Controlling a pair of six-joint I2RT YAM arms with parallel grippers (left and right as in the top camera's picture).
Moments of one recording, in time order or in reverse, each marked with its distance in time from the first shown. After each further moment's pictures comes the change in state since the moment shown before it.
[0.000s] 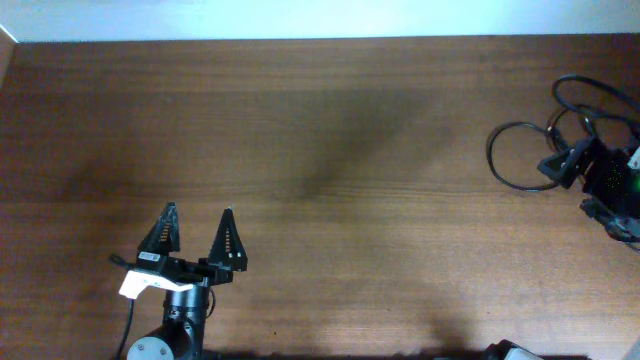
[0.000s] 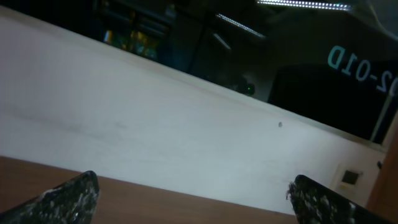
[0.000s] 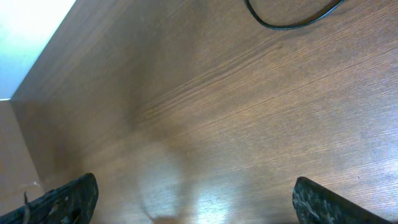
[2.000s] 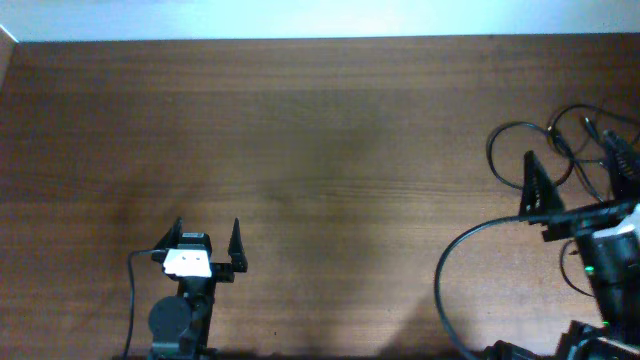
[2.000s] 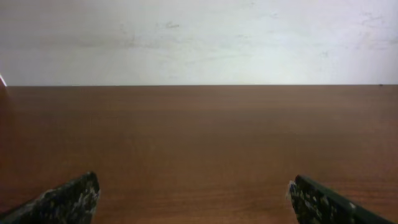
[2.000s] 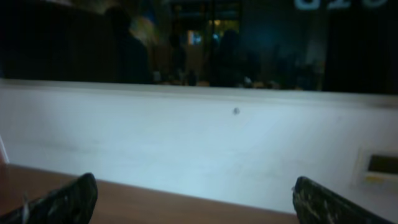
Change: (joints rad) left arm 0.153 -0.003 -0.134 -0.280 0.063 0.325; right arm 0.132 -0.836 -0.919 1.606 -0.113 0.021
